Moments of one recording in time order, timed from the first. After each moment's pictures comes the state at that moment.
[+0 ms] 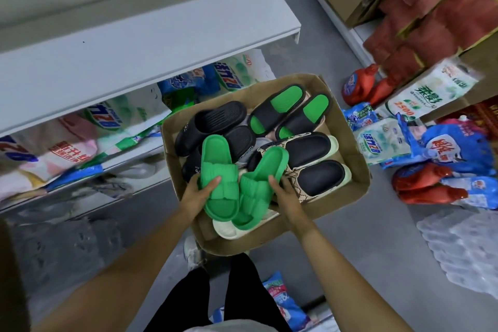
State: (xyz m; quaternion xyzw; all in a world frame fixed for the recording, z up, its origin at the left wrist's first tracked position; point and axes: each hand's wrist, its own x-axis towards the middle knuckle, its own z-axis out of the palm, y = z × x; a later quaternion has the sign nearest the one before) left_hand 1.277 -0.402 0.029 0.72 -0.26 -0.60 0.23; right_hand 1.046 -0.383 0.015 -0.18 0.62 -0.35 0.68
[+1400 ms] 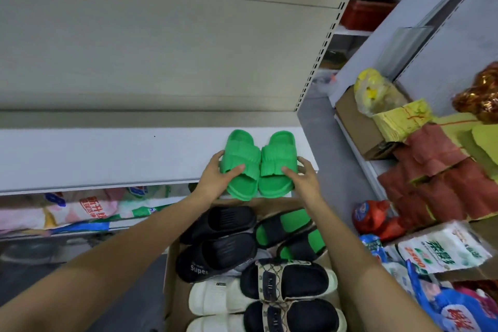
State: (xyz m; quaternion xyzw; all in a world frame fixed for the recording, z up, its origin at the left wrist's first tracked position) left_hand 1.283 -0.621 0.204 0.66 -0.37 -0.46 0.45; right_hand 1.060 -0.685 0.202 -0.47 0.60 -0.35 0.54
